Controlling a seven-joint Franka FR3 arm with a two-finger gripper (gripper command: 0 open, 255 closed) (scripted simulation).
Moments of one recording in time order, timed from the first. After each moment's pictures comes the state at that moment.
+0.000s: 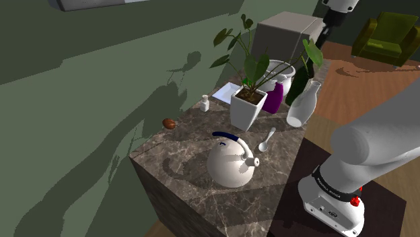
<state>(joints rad) -0.51 -0.11 -0.35 -1.96 0.03 1.89 -1.06</state>
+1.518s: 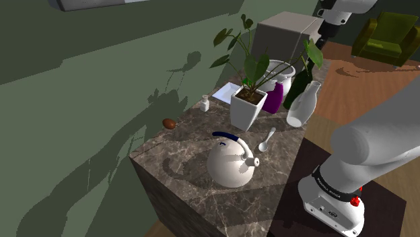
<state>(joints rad) -0.51 -0.09 -0.36 -2.05 0.04 2.00 -1.07</state>
